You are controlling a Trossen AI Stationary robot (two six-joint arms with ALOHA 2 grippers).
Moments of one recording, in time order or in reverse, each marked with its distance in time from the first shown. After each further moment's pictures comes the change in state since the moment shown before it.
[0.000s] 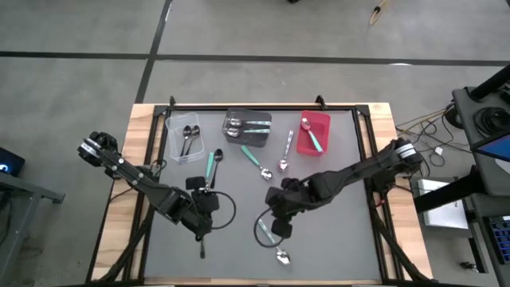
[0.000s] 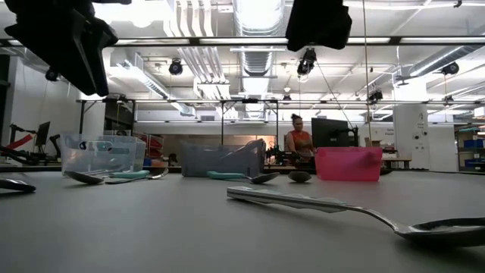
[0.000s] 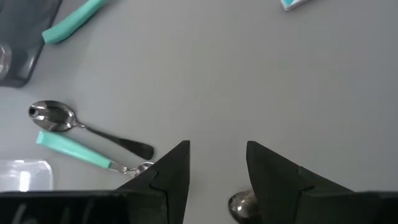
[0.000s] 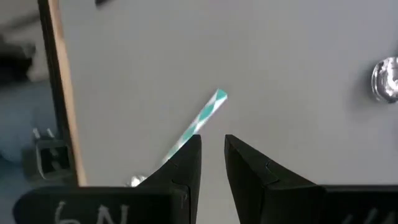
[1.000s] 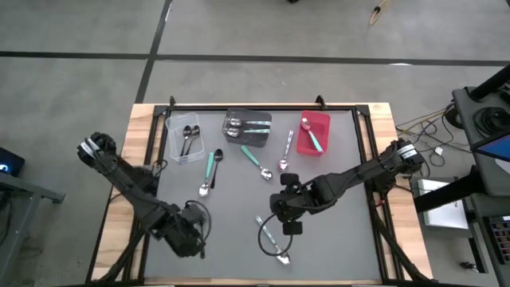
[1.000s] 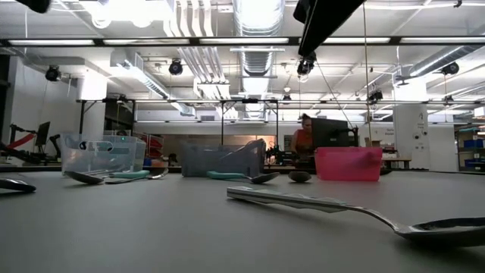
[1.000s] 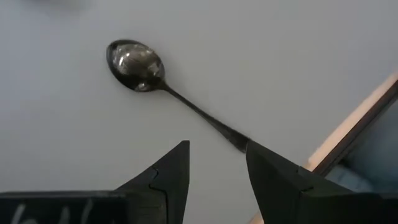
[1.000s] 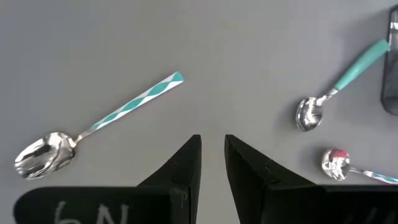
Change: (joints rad) left arm -0.193 0.002 0.026 -0.010 0.343 -0.877; right arm 0.037 -0.004 0.028 -0.140 0.164 -0.350
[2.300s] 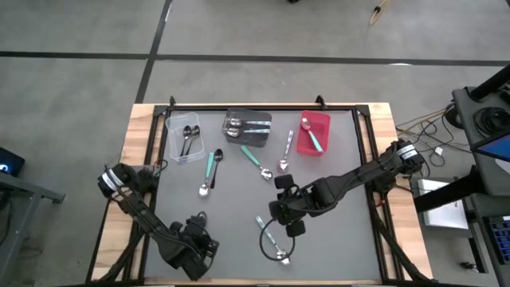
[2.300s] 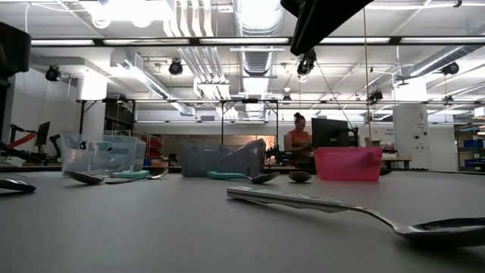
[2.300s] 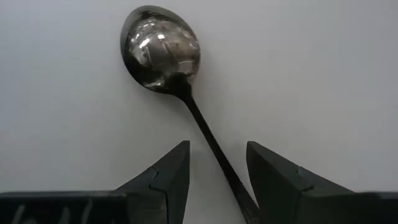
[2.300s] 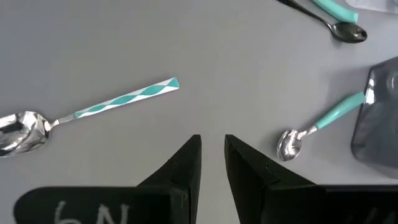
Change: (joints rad) left arm -0.087 0.422 0.087 -0.003 -0.195 -0.514; right arm 0.009 0.000 -0.025 0.063 0.048 -0.239
